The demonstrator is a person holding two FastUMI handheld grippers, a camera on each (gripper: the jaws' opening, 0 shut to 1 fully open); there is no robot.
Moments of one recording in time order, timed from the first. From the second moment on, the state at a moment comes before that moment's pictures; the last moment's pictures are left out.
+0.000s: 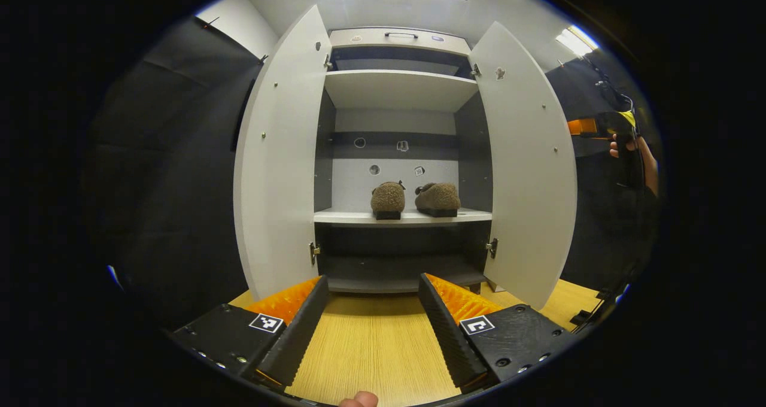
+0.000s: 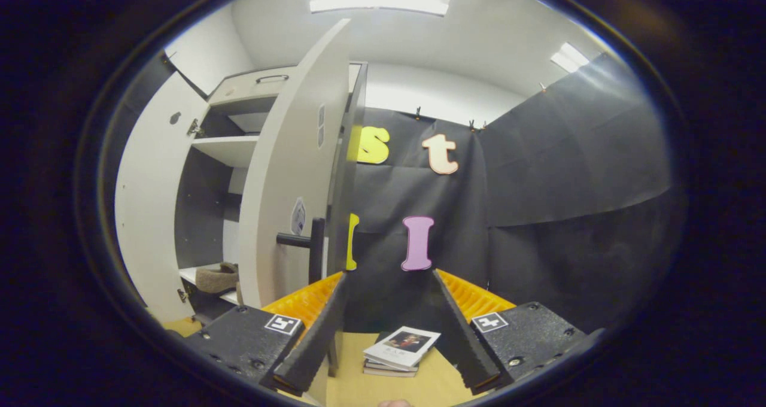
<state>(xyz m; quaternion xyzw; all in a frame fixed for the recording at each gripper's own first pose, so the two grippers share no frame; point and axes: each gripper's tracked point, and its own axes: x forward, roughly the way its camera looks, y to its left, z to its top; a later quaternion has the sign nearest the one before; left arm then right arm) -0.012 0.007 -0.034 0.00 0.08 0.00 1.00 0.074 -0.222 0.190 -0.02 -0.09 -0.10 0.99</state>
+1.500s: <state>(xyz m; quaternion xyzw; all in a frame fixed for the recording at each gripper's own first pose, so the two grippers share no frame) -0.033 0.071 -0.034 0.00 0.09 0.06 0.99 0.166 -0.034 0.186 0.02 -0.08 0.02 1.00</state>
